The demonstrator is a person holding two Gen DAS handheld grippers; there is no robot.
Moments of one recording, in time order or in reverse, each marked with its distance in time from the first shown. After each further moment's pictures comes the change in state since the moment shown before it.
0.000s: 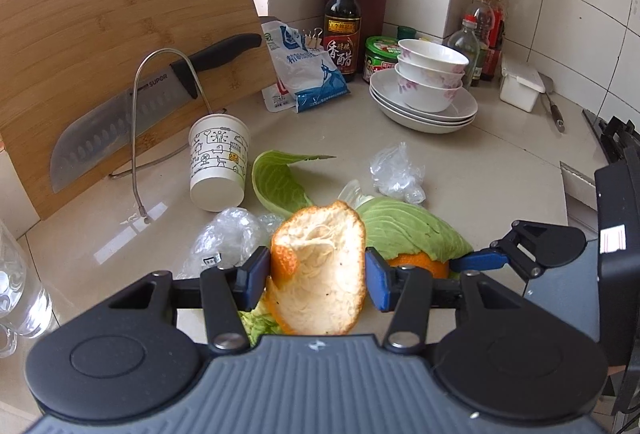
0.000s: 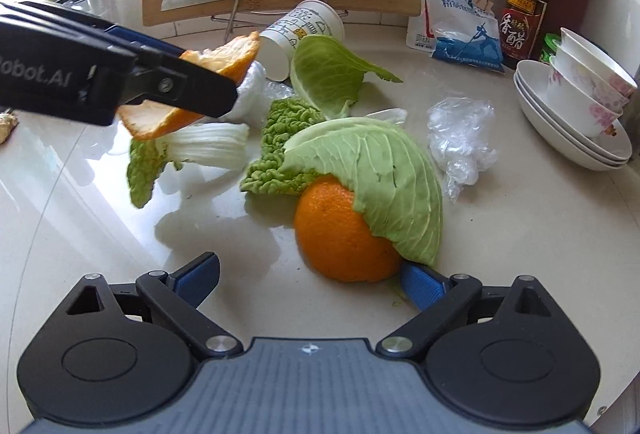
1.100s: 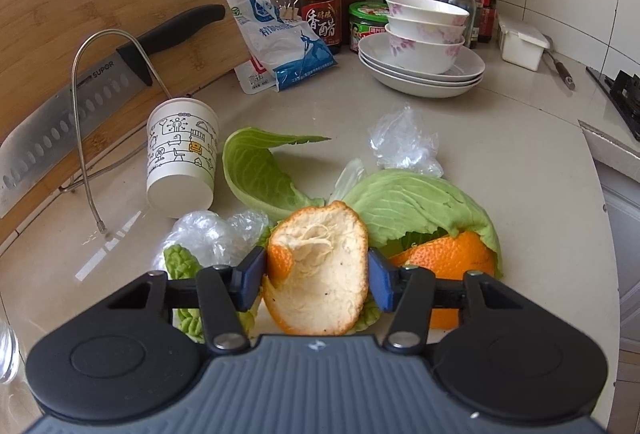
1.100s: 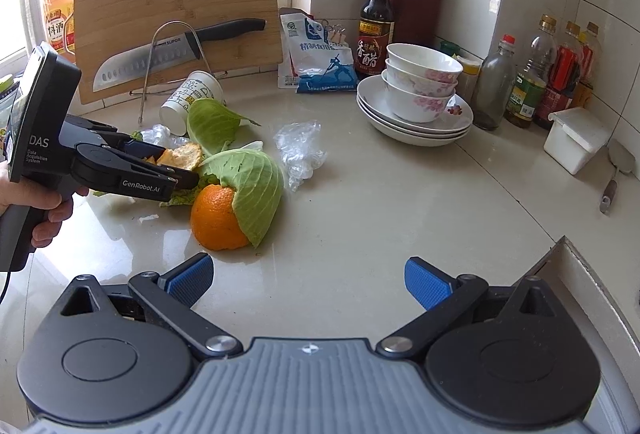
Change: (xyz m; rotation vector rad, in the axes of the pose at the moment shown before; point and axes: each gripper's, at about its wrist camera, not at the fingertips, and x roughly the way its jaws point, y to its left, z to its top) left arm 0.062 -0.009 -0.004 0.106 0.035 0.008; right arm -0.115 -0.036 -0.035 0.169 -0.107 -0.166
